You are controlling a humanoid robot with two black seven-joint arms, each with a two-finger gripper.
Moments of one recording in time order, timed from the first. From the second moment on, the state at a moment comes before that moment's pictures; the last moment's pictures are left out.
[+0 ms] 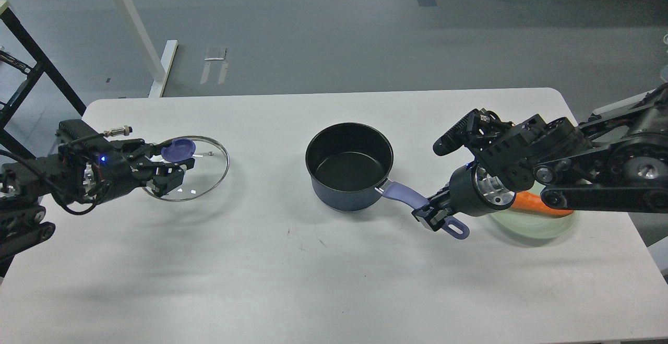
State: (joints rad) left arm -0.89 0.79 0.20 -0.96 1.59 0.33 -0.42; right arm 1.68 -0.50 -0.69 1.58 -1.12 0.30 0.00
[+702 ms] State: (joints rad) left arm -0.86 0.76 0.22 -0.93 1.59 0.34 -0.42; right arm 1.69 -0.50 -0.69 1.58 -1.11 0.30 0.00
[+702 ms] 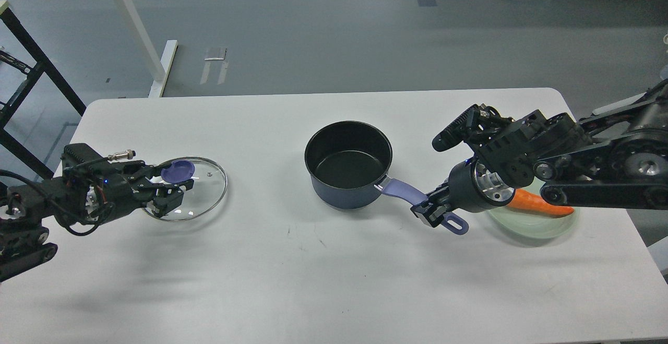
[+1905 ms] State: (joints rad) left arm -0.83 0.75 0.22 -0.93 1.59 0.36 -0.42; right arm 1.69 -0.50 -0.69 1.57 -1.11 0.30 0.00
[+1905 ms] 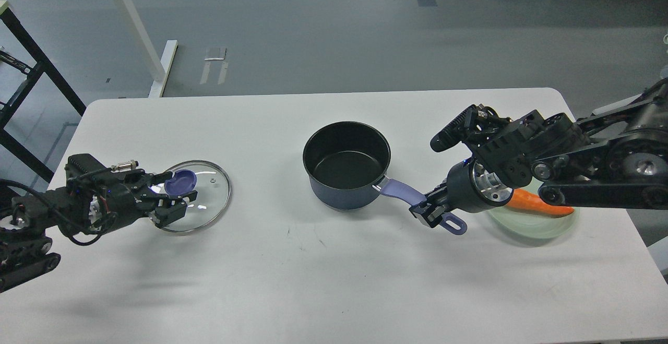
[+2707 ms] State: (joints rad) left arm -1.00 0.77 0.18 -0.93 0.94 0.27 -0.49; right arm 1.70 -0.58 -0.57 1.57 -1.03 0.29 0.02
